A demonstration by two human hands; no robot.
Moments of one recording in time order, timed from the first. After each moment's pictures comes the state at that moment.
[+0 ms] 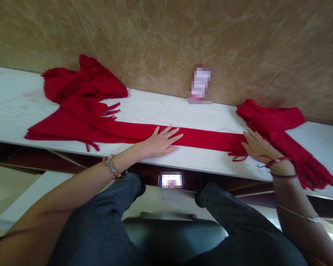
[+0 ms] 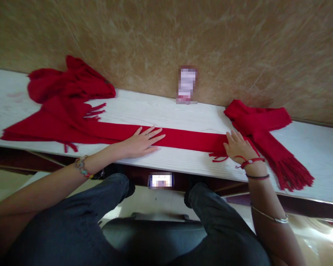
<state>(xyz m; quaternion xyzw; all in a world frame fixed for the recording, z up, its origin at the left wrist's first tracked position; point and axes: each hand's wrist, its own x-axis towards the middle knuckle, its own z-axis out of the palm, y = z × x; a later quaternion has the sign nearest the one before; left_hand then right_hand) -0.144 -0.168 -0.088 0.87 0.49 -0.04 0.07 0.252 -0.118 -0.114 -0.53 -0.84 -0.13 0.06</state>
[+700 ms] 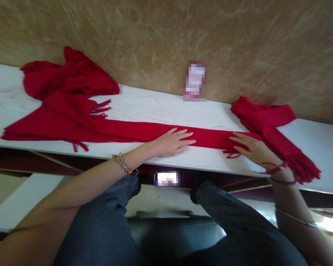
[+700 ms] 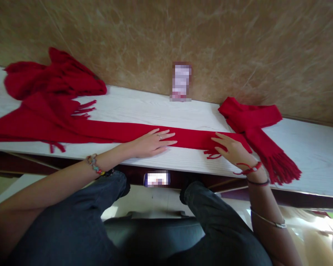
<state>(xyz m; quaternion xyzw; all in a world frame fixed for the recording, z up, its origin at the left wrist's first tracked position) -0.105 -0.154 -0.096 0.93 0.36 0.03 0.08 0.243 -0.144 -0.094 -0.46 -0.88 -0.04 0.10</state>
